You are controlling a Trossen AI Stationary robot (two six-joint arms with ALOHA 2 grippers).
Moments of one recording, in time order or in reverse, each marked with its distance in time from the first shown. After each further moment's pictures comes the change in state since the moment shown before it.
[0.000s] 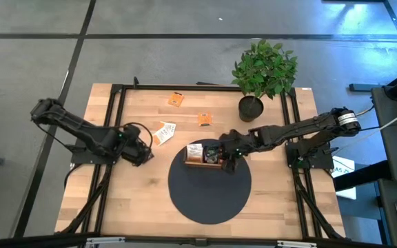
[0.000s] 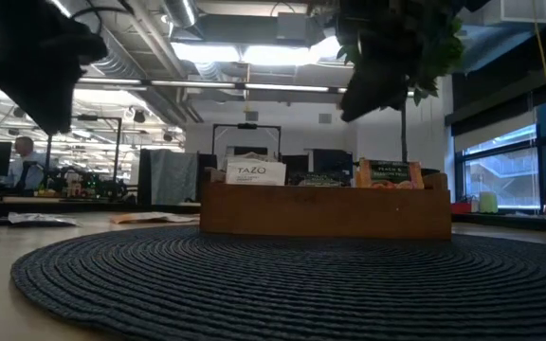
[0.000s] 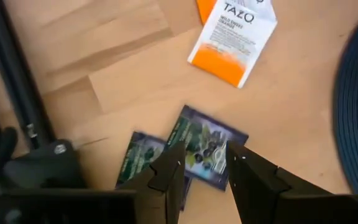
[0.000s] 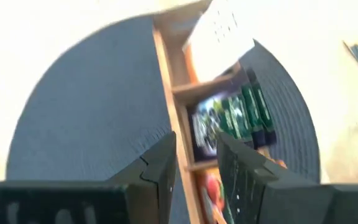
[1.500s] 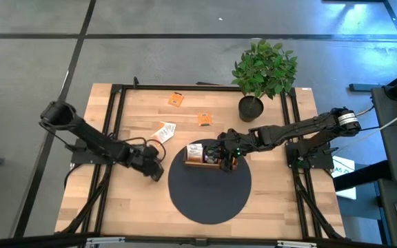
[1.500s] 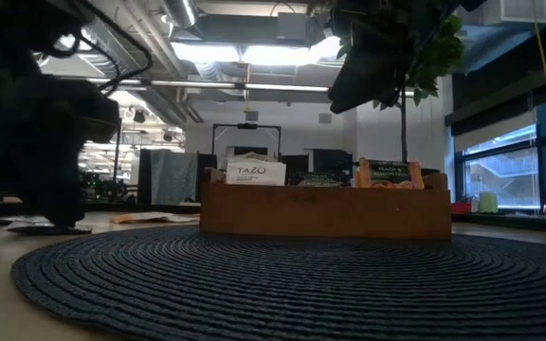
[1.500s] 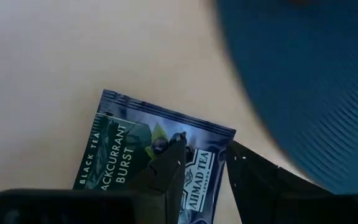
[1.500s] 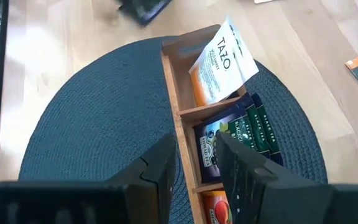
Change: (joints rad) left arm -0.072 0.241 -0.363 1.031 0.199 0.231; right arm 0.000 0.000 0.000 0.063 0.010 0.004
